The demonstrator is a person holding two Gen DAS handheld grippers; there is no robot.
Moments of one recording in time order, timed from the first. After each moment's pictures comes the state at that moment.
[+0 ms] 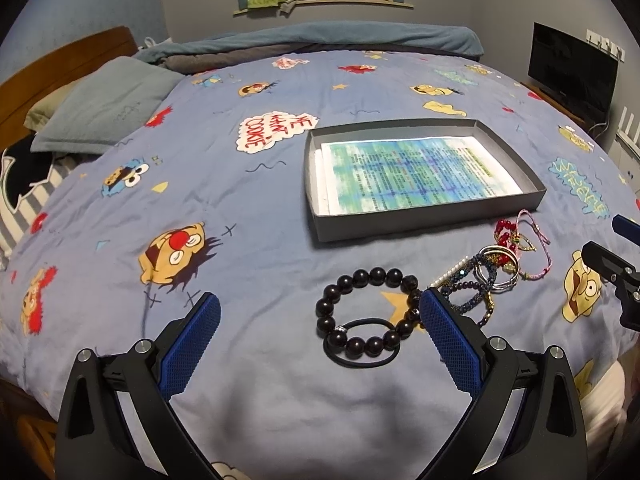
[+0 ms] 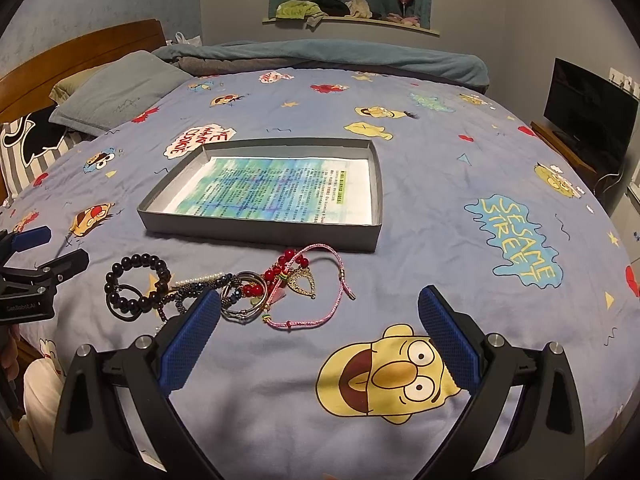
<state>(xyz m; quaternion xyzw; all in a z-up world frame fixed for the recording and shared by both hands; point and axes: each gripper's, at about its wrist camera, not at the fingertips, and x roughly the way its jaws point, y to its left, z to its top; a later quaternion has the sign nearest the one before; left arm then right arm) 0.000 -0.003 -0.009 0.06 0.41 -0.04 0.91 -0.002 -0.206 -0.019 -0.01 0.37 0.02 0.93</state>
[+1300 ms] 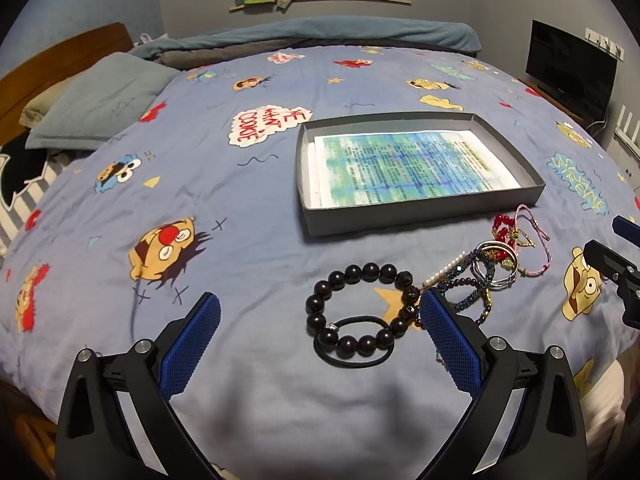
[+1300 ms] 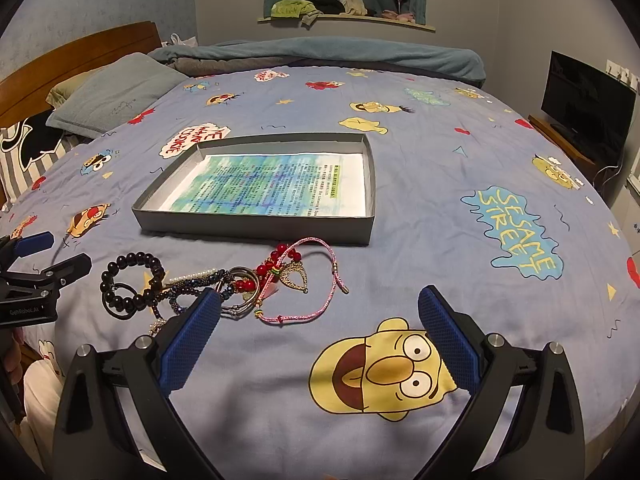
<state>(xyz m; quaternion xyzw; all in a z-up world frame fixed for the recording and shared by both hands) 0.004 -0.010 -0.016 0.05 0.42 -0.05 0.91 -0.003 -0.213 -0.025 0.00 0.37 0.02 0.93</state>
